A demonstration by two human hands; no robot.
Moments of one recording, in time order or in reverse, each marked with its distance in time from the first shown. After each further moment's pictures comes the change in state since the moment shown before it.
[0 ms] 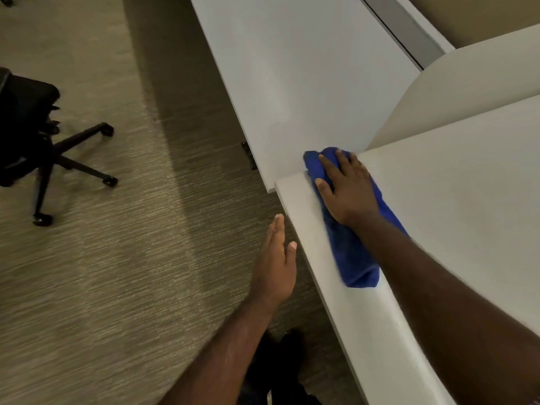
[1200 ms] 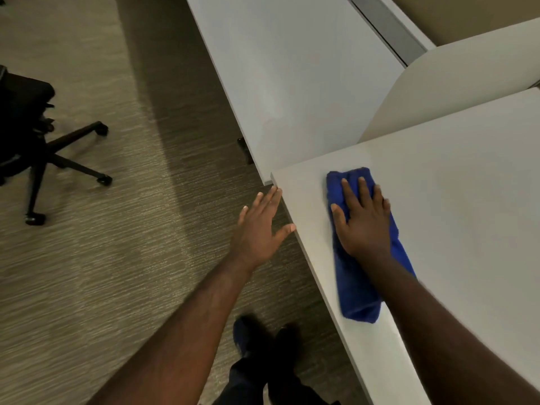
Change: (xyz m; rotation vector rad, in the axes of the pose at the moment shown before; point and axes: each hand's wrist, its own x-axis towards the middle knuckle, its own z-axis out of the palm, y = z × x) left_hand 0.033 -0.014 -0.036 0.411 -0.101 0.208; right_hand -0.094 0.007 0.001 0.003 0.023 0.225
